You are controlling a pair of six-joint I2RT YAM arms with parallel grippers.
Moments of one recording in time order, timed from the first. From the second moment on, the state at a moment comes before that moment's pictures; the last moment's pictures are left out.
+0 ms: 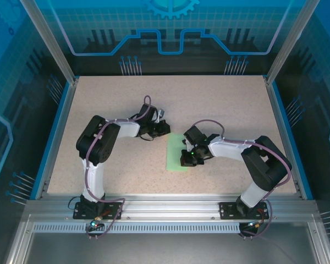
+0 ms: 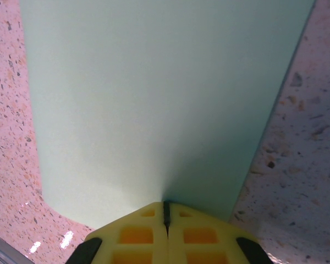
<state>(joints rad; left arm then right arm) -0.41 2.03 1.13 0.05 0.51 -0.68 0.66 1.65 0.81 -0.44 -0.33 0.61</state>
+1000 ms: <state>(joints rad) -0.49 1.98 1.01 0.08 0.59 -0.66 0.66 1.66 0.83 -0.46 -0.34 0.60</state>
